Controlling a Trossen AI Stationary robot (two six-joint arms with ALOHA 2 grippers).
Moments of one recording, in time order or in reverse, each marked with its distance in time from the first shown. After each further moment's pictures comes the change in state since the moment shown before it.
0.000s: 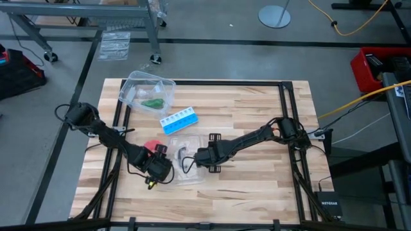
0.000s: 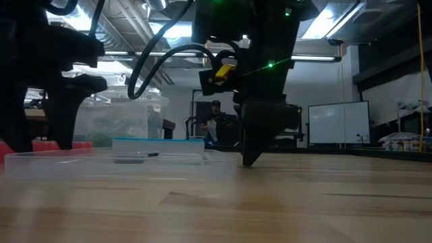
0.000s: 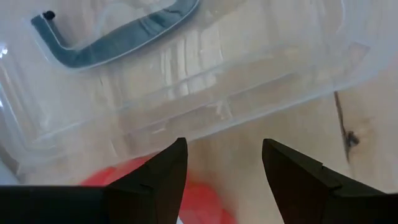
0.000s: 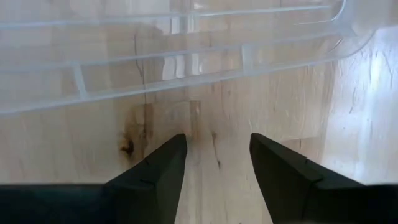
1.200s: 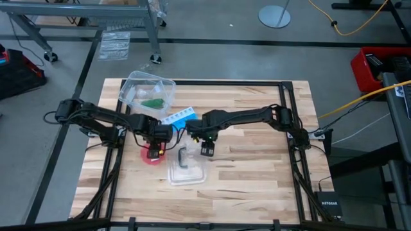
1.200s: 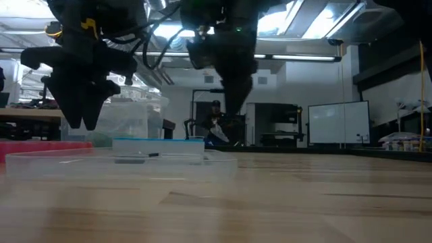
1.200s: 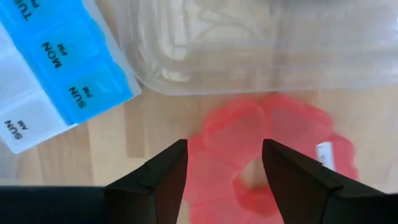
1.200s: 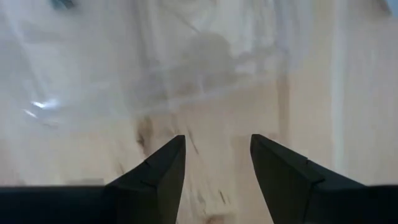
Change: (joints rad) left arm 0.504 -0.199 0.000 -0.261 0.217 0.182; right arm -0.226 0.005 0.324 -0.283 -0.423 -0.051
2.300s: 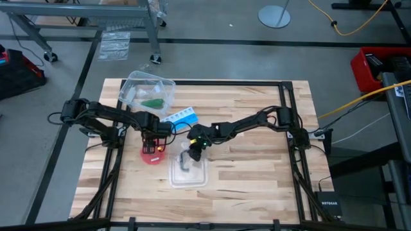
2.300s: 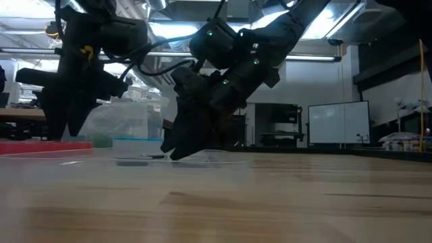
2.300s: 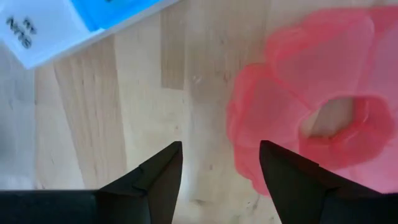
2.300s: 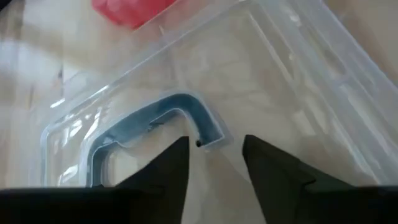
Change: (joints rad) left arm 0.080 0.077 -0.002 -0.171 -0.086 0.017; right arm -0.015 -0.002 -0.563 1.150 -0.100 0.315
